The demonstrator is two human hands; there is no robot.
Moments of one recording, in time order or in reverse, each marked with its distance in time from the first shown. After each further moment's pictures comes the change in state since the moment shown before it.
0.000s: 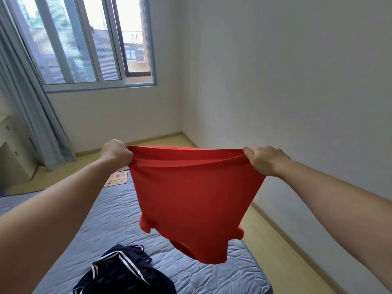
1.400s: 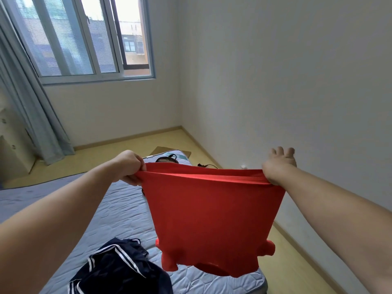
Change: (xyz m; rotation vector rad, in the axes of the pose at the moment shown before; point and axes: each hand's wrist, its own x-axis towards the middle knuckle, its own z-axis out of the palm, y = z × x) left_hand -0.031 0.021 0.038 -0.254 -0.467 -0.096; right_hand 0.002 0.027 0.032 -0.749 -0.354 0.197
